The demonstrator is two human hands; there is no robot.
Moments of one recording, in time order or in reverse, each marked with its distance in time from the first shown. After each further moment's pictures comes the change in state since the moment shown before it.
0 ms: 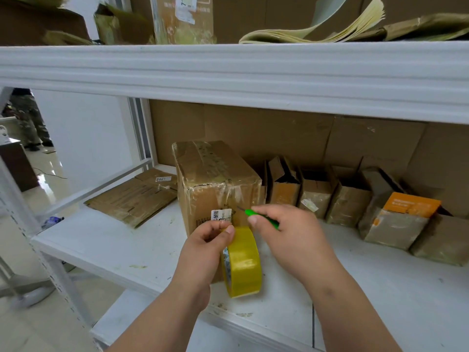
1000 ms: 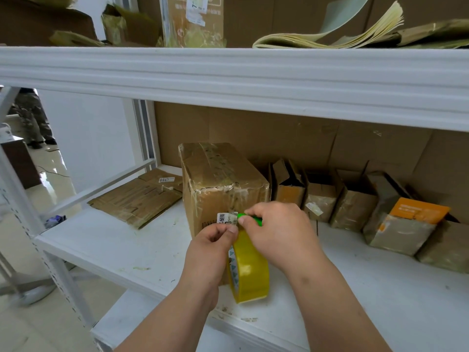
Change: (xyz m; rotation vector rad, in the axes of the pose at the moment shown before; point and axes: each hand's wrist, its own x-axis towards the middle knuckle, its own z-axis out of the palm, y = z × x) left_hand 0.003 0.006 0.004 -0.027 0.048 -0.022; right_hand 0.019 -0.029 0.011 -0.309 -0.045 -0.049
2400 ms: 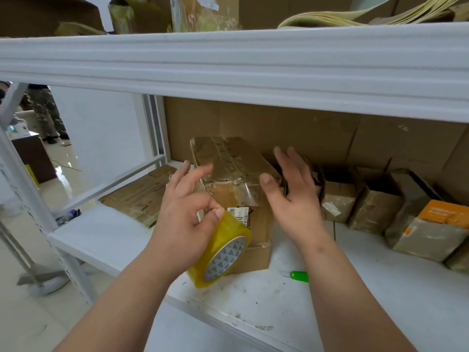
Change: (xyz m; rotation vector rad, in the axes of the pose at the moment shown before) left_hand 0.029 0.056 -0.059 0.825 -0.031 0.863; right_hand 0.058 0.026 0.036 0.570 0.266 -0.035
